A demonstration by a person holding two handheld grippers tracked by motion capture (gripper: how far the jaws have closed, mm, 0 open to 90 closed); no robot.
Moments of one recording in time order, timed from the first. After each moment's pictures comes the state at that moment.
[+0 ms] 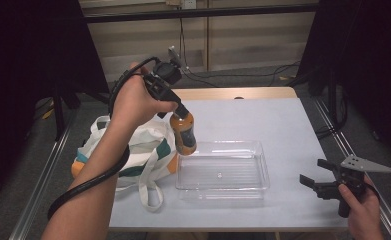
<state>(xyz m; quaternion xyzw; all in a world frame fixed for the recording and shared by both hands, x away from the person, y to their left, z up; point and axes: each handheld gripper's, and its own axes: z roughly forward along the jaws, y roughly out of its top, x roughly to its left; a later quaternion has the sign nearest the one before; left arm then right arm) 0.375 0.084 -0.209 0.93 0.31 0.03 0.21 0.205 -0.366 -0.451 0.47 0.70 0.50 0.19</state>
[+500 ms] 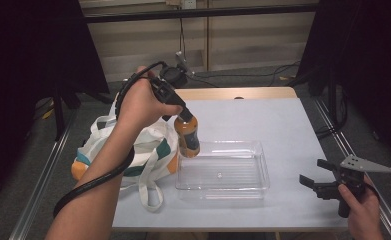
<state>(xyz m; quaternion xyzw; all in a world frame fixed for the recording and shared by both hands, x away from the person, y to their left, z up) 0.377 0.075 -0.220 0.94 0.29 0.02 0.20 0.205 -0.366 -0.451 0.47 0.70 0.50 0.19</state>
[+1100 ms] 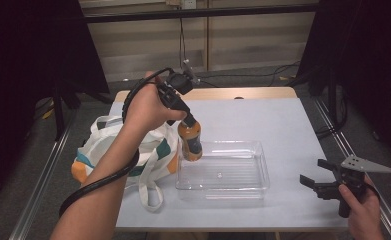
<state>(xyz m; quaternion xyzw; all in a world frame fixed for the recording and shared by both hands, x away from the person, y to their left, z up) 0.380 0.065 -0.238 0.94 0.27 0.02 0.19 0.204 -0.366 -0.451 0.47 0.70 0.50 0.19</state>
